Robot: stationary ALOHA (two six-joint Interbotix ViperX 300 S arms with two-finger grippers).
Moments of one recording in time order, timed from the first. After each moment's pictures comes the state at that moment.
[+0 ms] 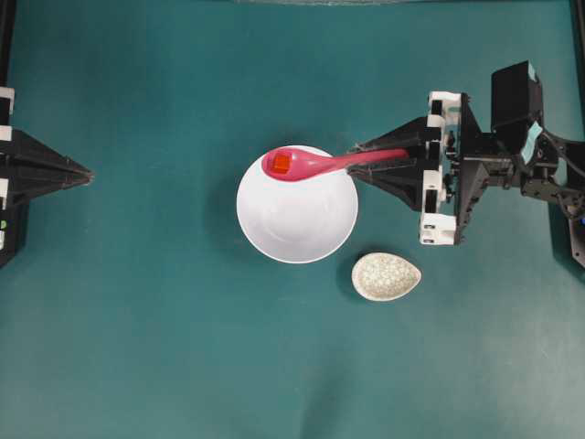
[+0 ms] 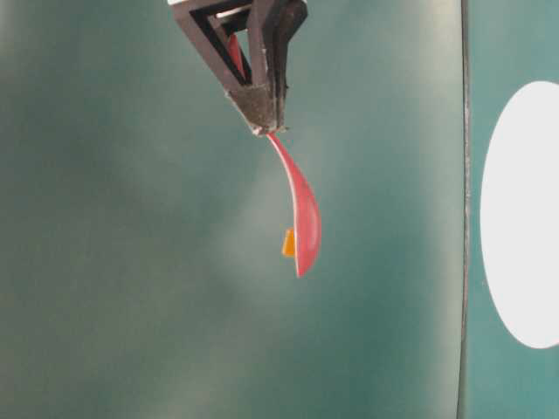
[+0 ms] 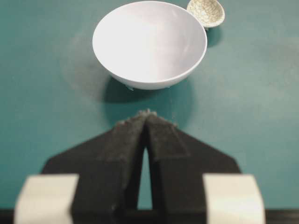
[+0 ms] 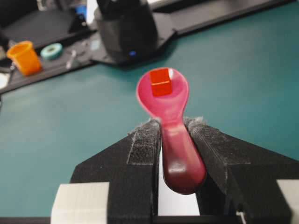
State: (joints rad) left arm 0.04 -1.10 1.16 0.02 0.32 0.00; right arm 0.00 -0.35 0.96 0.28 -0.52 0.06
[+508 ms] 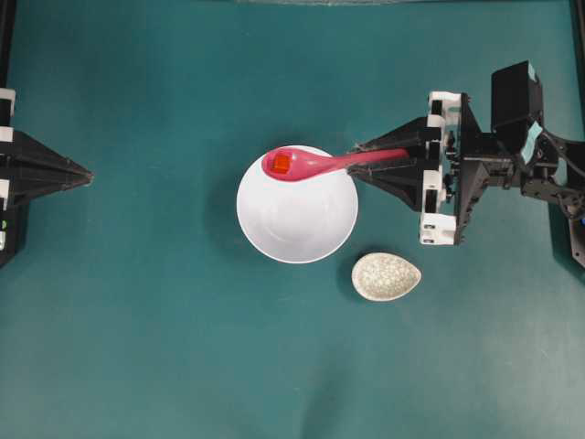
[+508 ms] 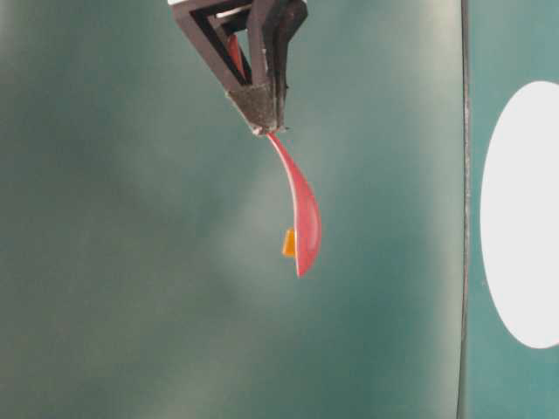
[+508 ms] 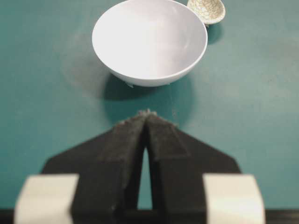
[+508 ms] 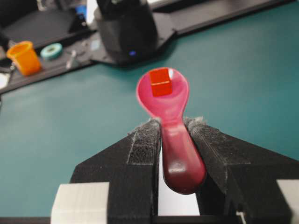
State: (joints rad) left arm 0.04 -1.10 1.17 0.02 0.32 0.00; right arm 0.00 -0.35 0.96 0.28 -0.52 0.06
